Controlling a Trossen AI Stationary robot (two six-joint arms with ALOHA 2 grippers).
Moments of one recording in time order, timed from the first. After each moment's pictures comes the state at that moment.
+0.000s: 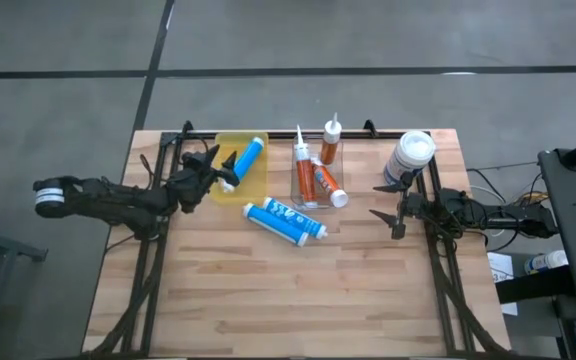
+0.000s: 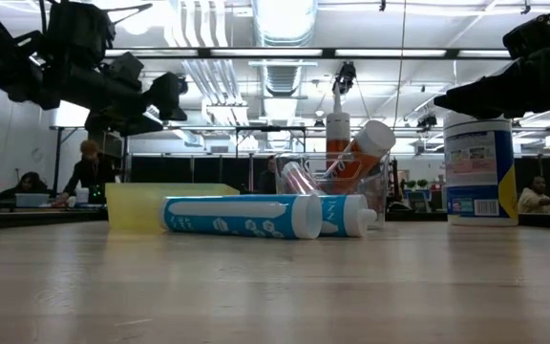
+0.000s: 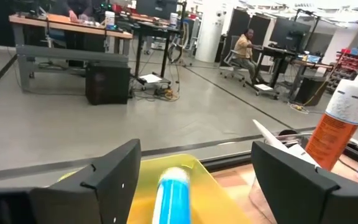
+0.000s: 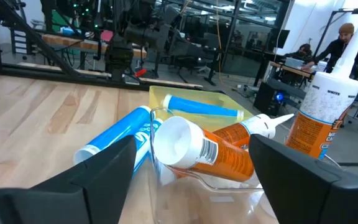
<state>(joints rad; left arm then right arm) 0.27 1.07 0.24 0.83 -0.80 -0.25 -0.04 0.07 0.01 0.04 0.18 -0.16</state>
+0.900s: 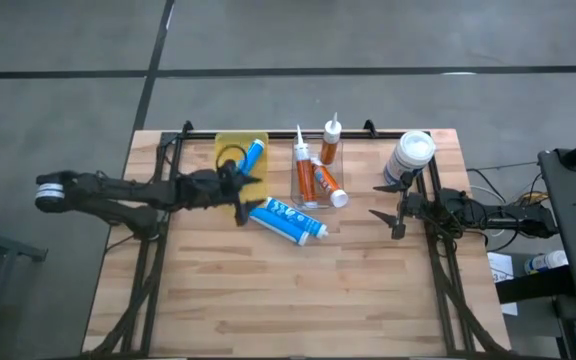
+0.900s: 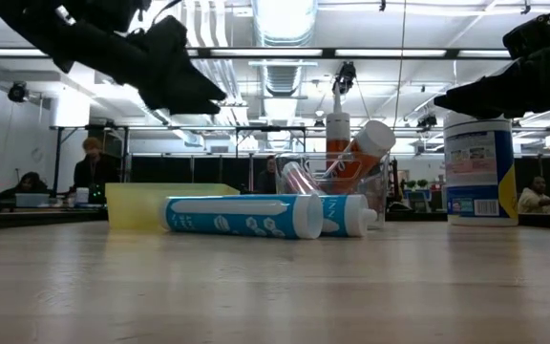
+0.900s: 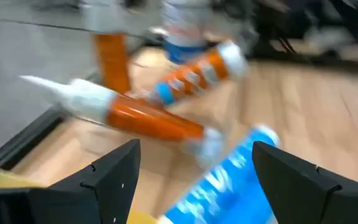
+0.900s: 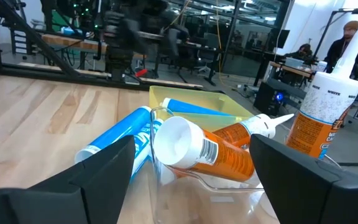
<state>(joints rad) 0.14 1.07 0.52 0.28 -0.14 -0.06 -0.04 0.07 0.01 0.04 0.18 -0.16</state>
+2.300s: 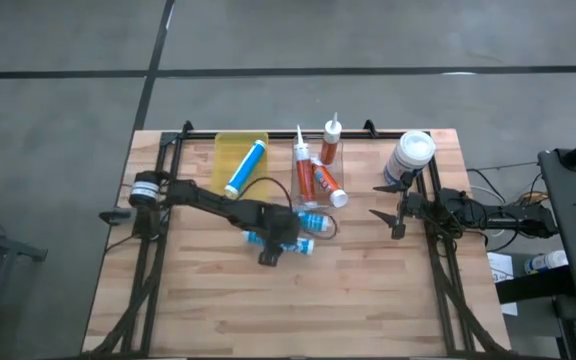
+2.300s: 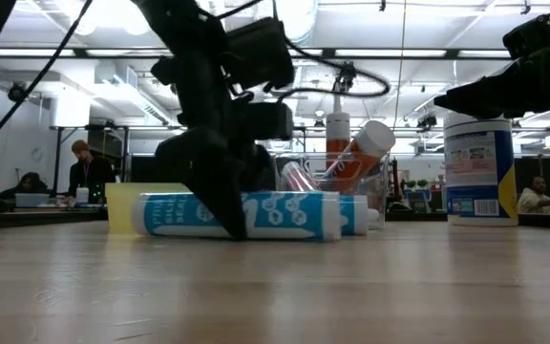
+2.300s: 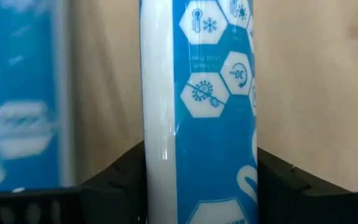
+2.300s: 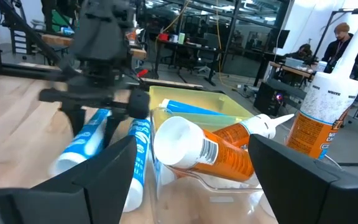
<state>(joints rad) -0.07 1.90 1.19 -0.43 0.05 0.18 -0.04 0.07 0.01 0.04 0.18 -0.16</state>
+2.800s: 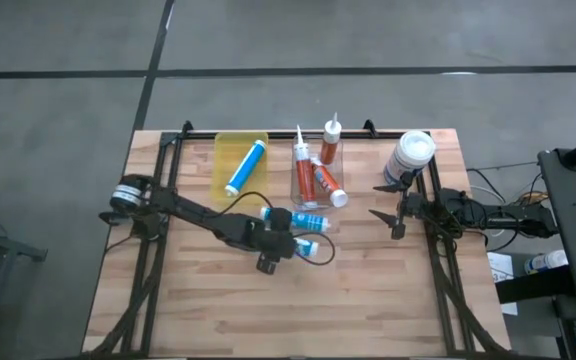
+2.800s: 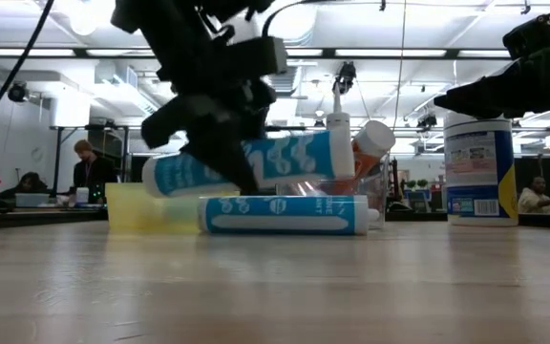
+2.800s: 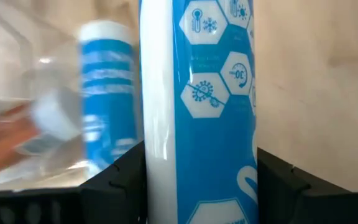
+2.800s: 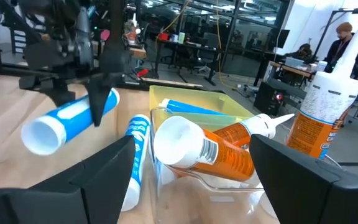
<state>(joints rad) -0.22 1.78 1.18 -0.39 -0.32 0.27 -0.04 0.07 0.01 0.04 0.18 -0.16</state>
